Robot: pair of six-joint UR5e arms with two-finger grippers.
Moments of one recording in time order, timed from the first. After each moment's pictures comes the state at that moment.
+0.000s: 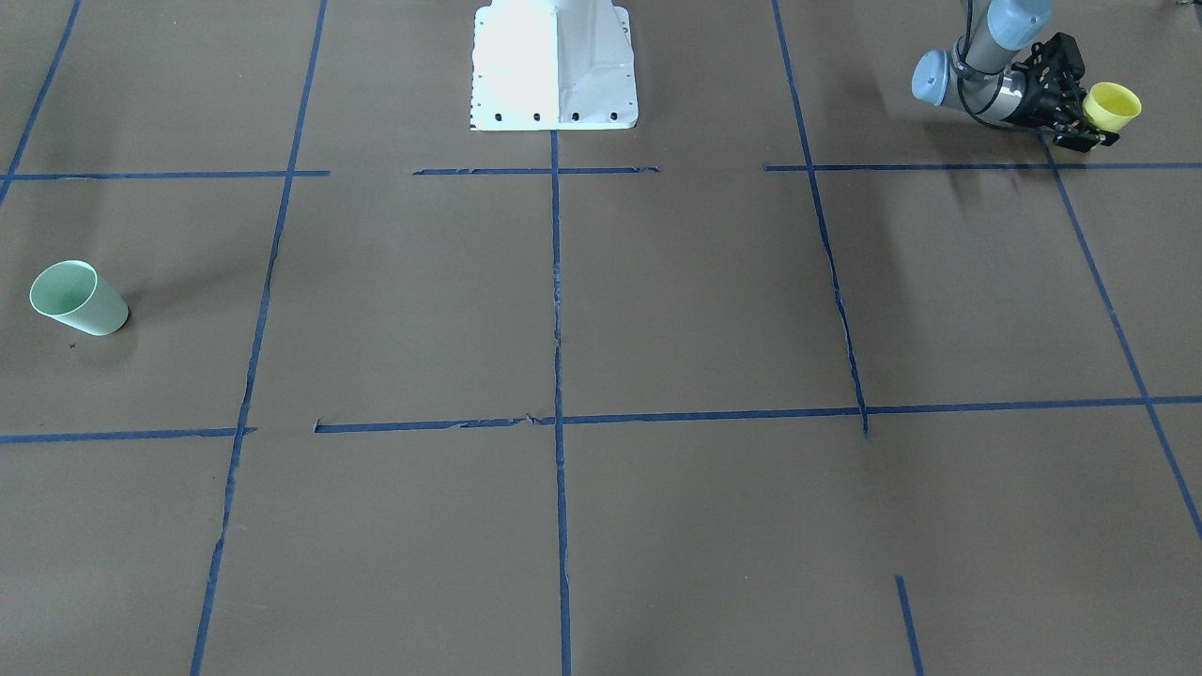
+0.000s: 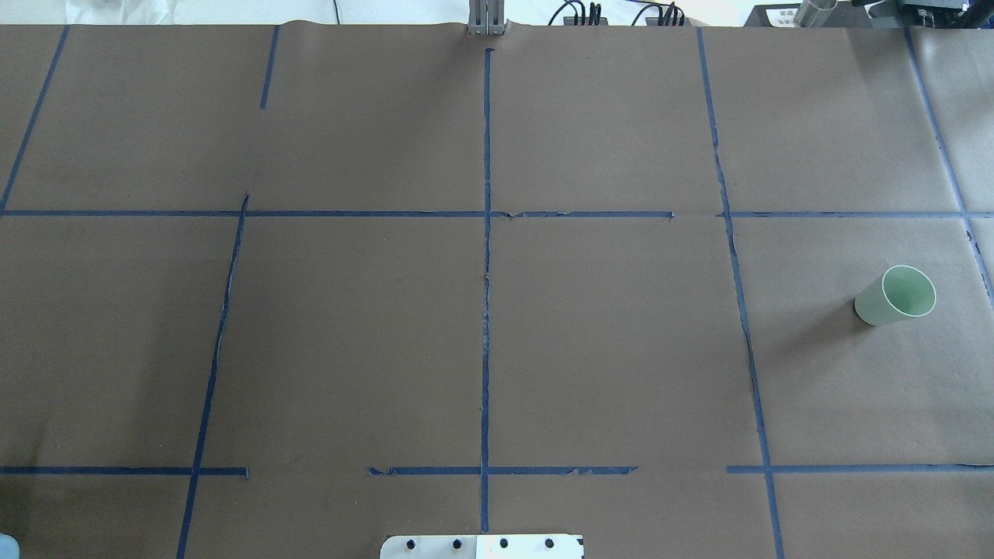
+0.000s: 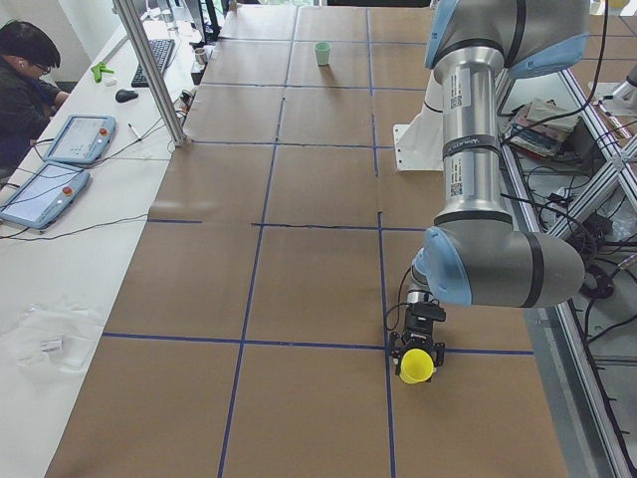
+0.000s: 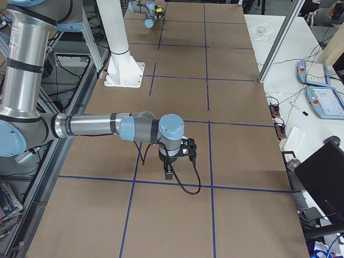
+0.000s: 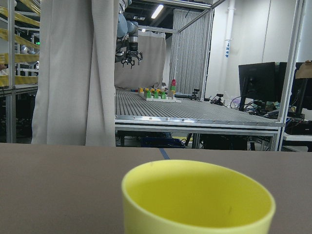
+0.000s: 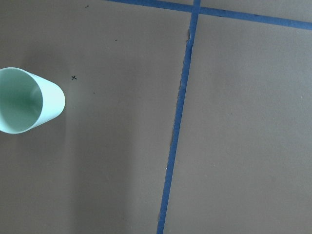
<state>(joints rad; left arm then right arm) 0.07 -1.18 -1.72 -1.16 -1.44 -3.26 1.54 -1.82 1.91 -1.71 2.34 -0.17</state>
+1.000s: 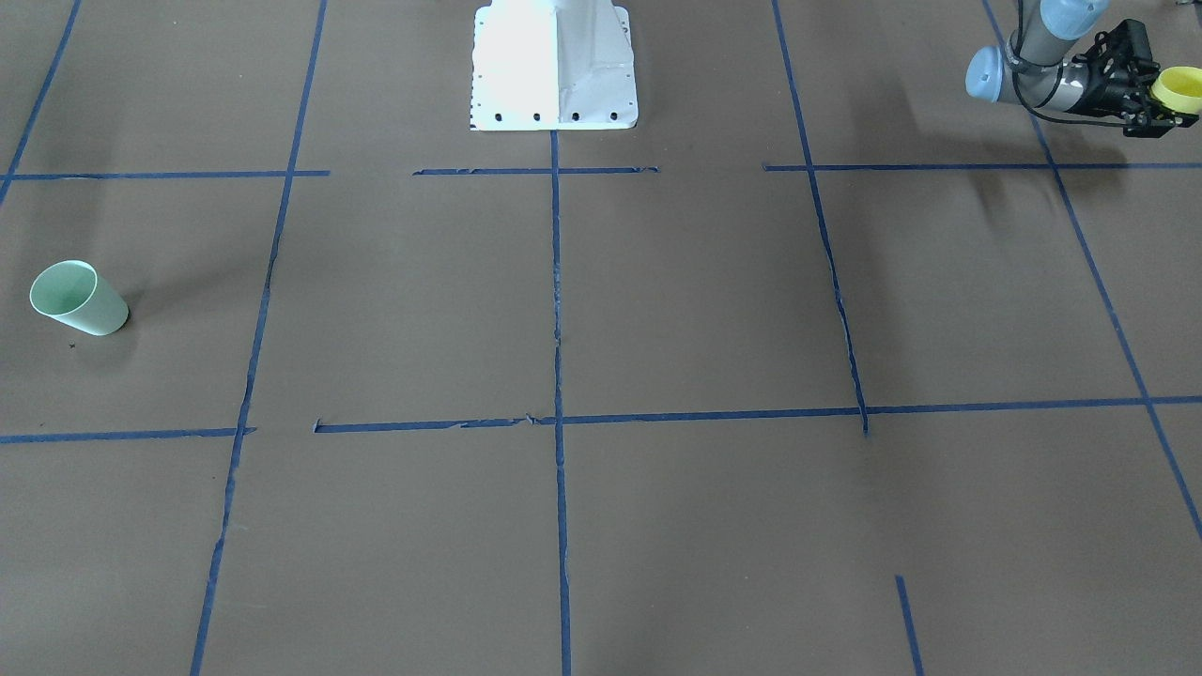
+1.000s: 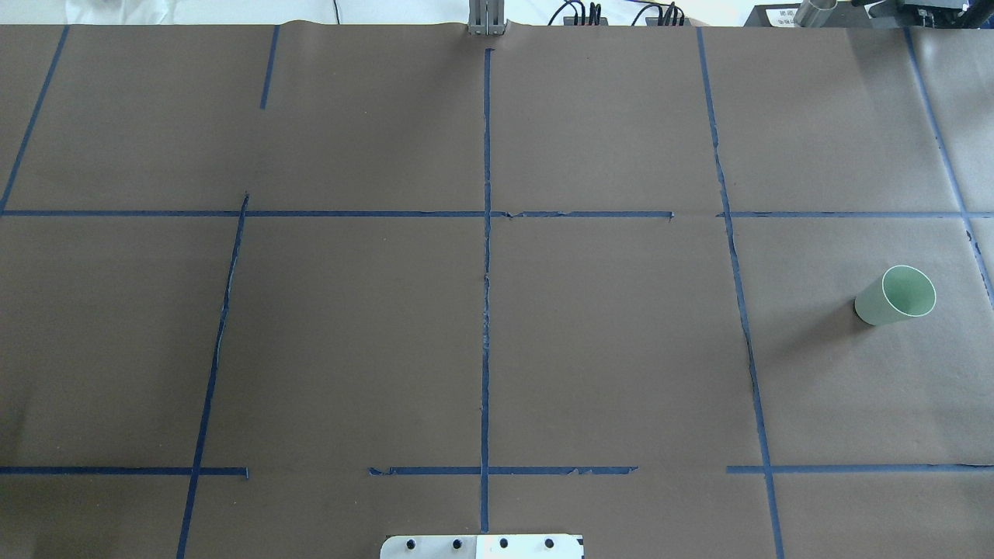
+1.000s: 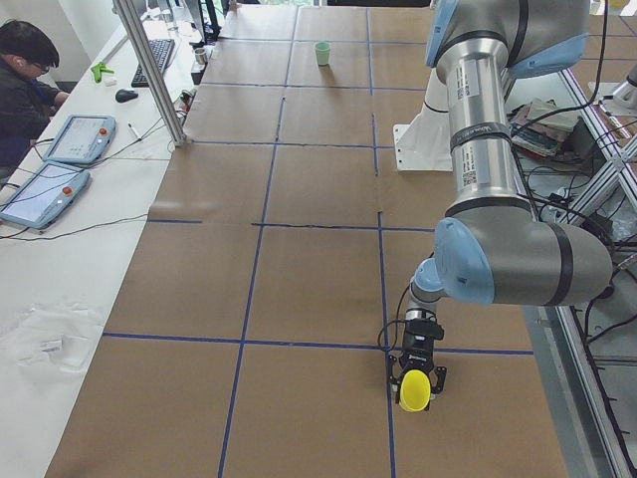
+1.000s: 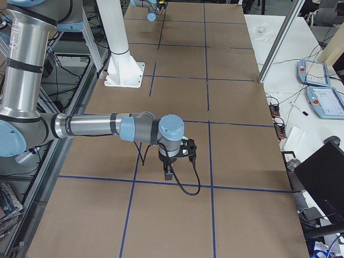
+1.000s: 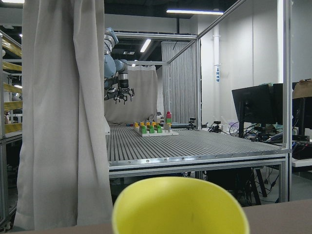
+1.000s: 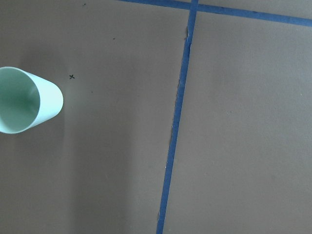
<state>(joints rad) -0.02 -1.07 -1.72 -1.16 -1.35 -3.09 1.54 -1.82 1.90 -1.72 2.34 -0.16</state>
